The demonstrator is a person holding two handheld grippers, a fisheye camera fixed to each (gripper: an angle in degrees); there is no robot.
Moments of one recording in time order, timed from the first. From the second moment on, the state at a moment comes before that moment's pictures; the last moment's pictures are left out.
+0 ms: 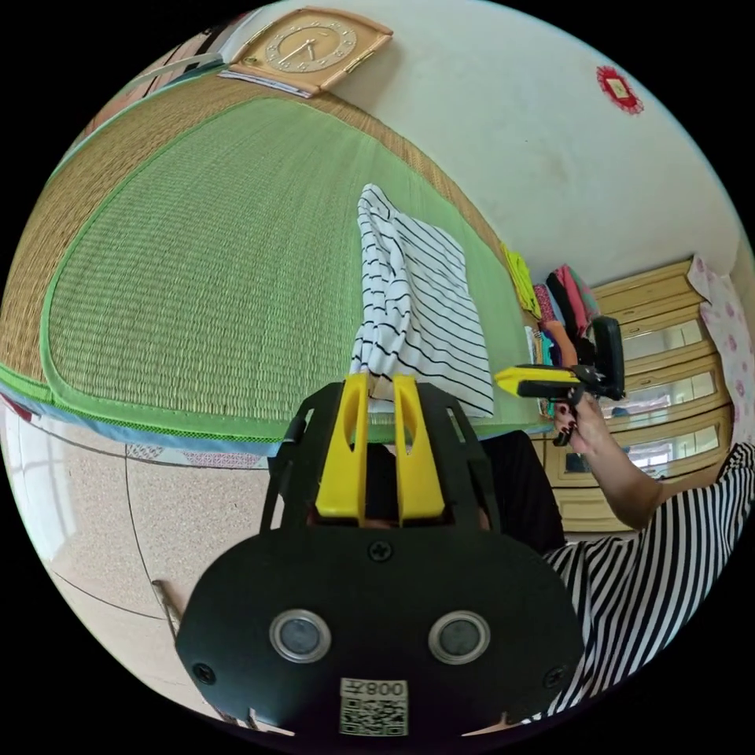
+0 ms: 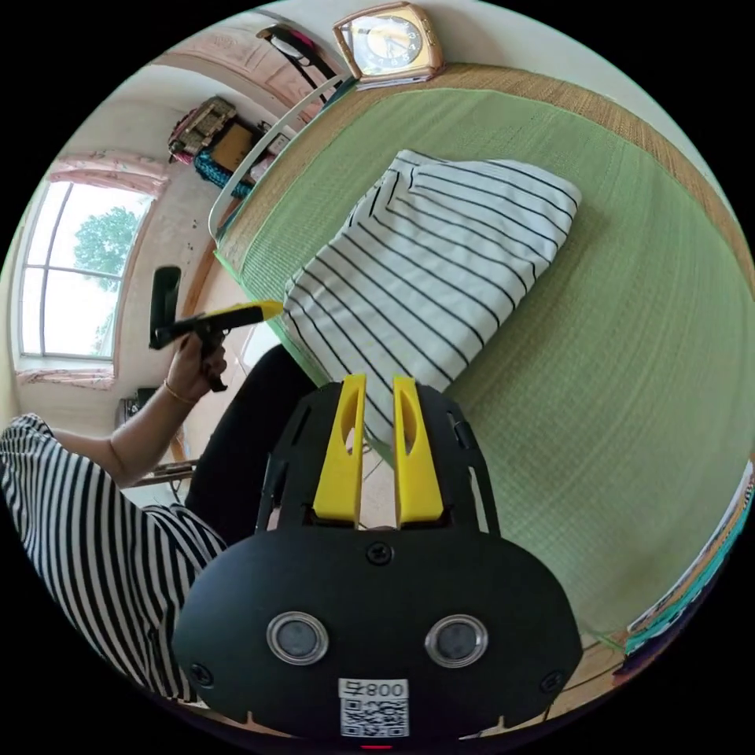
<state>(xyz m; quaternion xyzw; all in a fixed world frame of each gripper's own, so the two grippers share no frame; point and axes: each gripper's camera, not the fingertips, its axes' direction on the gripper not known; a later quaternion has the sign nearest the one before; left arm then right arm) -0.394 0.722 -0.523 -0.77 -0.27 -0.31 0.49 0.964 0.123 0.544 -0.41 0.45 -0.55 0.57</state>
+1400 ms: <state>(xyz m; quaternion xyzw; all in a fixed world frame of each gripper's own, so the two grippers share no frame) -0.324 0.764 -0.537 -0.76 -0.33 -0.33 0.45 0.969 0.260 0.385 -0.38 0.46 -0.61 0.52</state>
